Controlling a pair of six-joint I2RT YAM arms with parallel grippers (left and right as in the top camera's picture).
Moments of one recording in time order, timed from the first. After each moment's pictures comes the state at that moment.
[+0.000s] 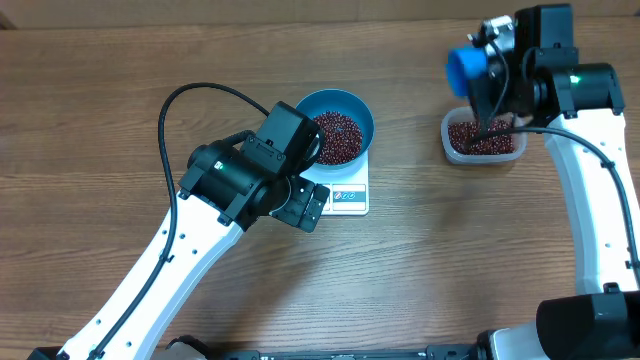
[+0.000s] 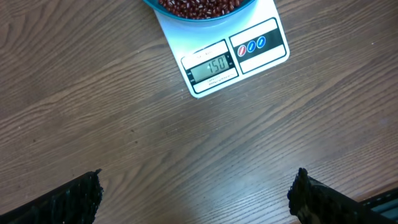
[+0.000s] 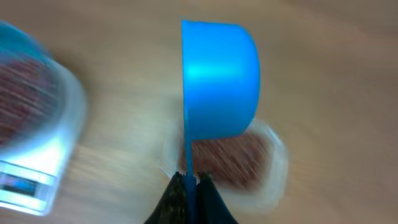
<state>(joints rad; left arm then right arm) -0.60 1.44 1.51 -1.31 -0.08 -0.16 0.05 1.65 1.72 -1.03 -0.07 -0.24</state>
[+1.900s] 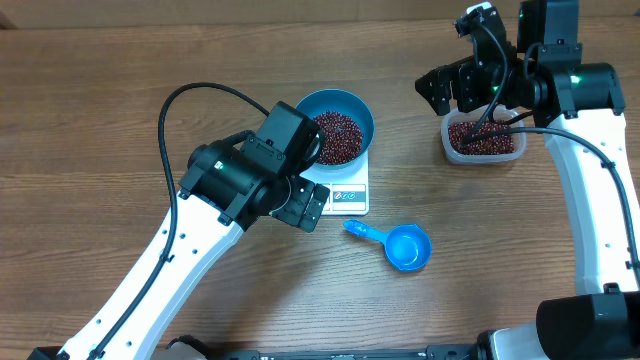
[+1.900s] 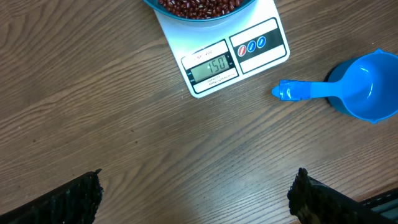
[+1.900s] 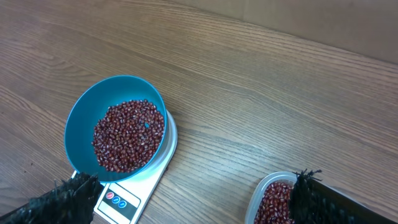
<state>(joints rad) -0.60 1.44 1.51 -1.31 -0.08 -0.16 0.05 1.65 1.72 -0.95 -0.39 -0.24</state>
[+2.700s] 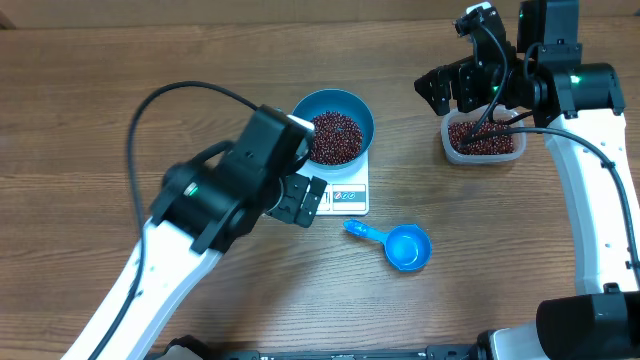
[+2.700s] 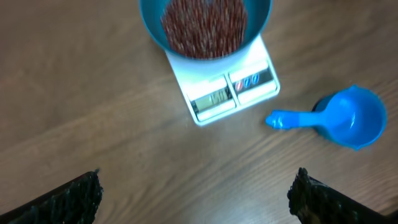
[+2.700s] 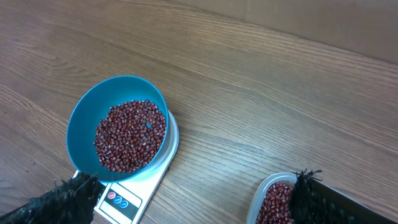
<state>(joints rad) -0.60 1.33 1.50 -1.20 -0.11 -0.16 0.05 1.65 1.72 -0.95 -0.40 -0.24</state>
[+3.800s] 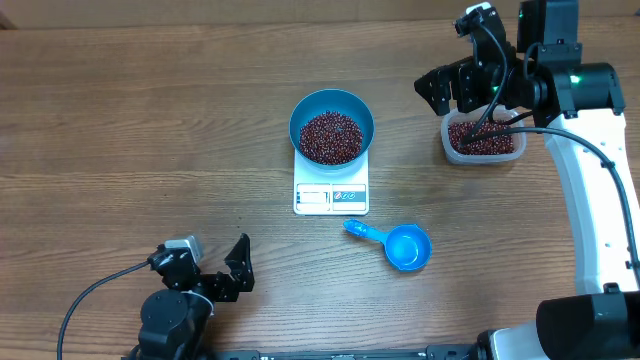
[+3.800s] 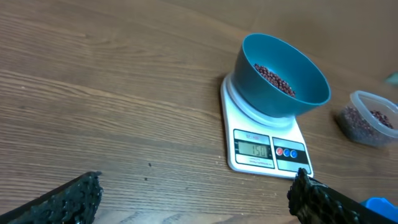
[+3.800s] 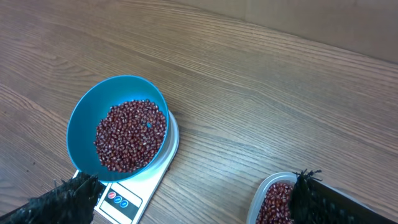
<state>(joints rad) -0.22 0.02 0.26 -0.62 0.01 -0.43 0.05 1.65 1.72 -0.95 -0.40 -0.24</state>
